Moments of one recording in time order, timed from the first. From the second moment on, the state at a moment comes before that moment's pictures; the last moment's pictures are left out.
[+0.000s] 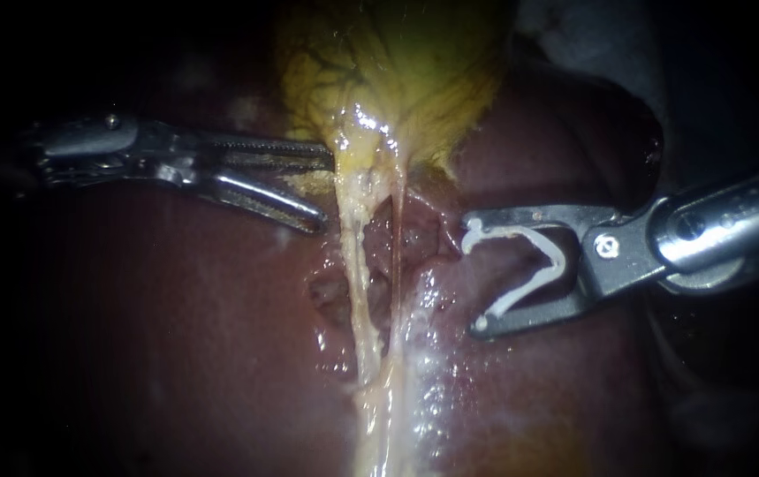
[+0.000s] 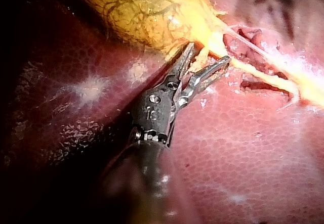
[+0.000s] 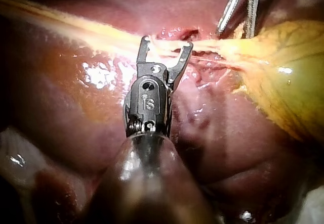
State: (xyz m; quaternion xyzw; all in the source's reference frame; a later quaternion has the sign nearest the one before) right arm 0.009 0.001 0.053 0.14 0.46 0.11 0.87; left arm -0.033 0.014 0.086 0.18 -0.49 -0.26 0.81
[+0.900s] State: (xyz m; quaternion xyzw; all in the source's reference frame) right arm 0.009 0.001 0.053 0.14 0.46 0.11 0.87; left arm -0.032 0.014 0.085 0.20 -0.49 -0.29 0.80
